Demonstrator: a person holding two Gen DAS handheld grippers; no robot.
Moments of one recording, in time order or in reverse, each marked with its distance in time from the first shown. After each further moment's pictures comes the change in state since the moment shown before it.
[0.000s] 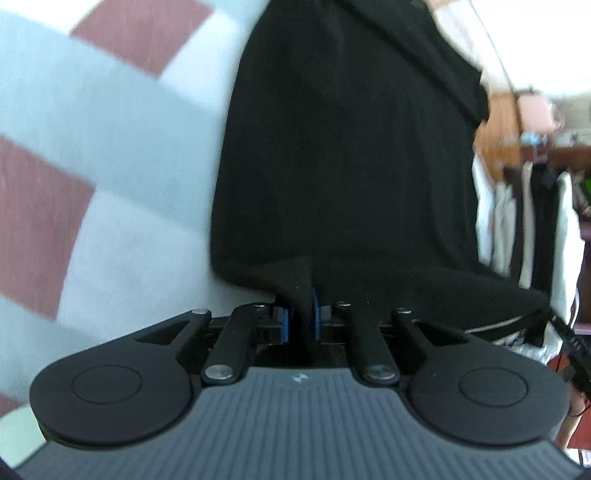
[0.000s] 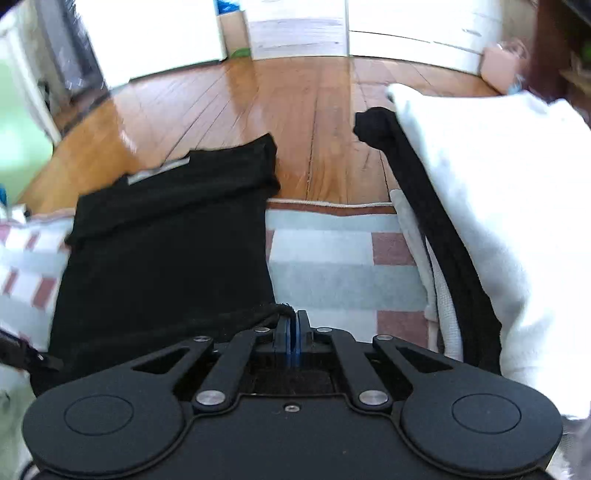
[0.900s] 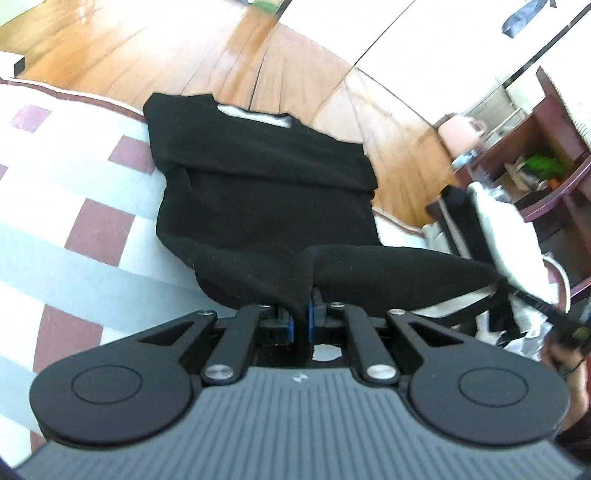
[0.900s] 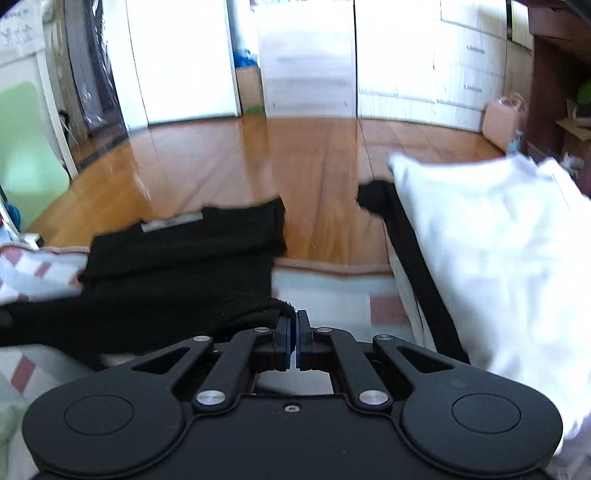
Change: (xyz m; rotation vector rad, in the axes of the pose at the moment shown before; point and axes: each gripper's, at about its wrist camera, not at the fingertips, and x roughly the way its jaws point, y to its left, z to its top) left arm -0.119 -0.084 -0.053 0.339 -0.430 -0.019; right arm -0.029 -0.006 -0.008 -0.004 -0.184 0.022
